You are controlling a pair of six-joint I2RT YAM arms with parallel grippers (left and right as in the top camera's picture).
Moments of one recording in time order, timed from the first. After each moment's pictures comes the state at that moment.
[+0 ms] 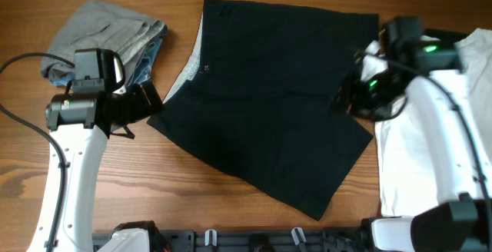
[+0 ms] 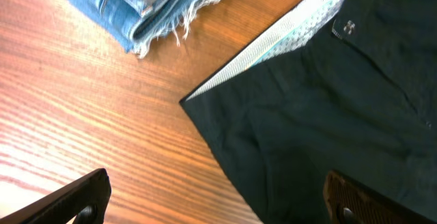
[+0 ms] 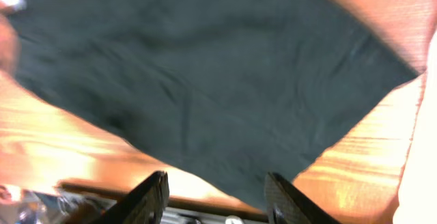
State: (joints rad) left arm 0.06 1.29 1.12 -1.02 0.04 -0.36; right arm 0.06 1.55 1.38 -1.37 -0.33 0.28
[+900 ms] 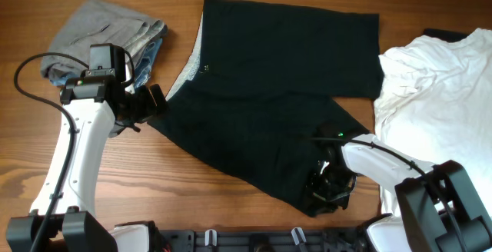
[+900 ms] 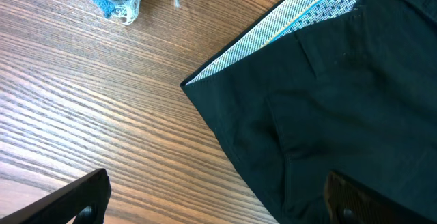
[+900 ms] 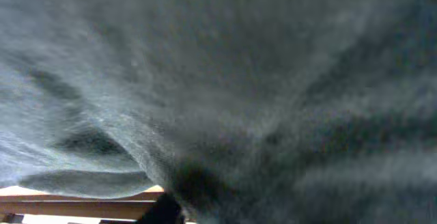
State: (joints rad) left arm 0.06 1.46 1.12 -1.03 0.05 -0.36; right arm 0.40 1.55 0.56 -0.93 -0.47 0.77
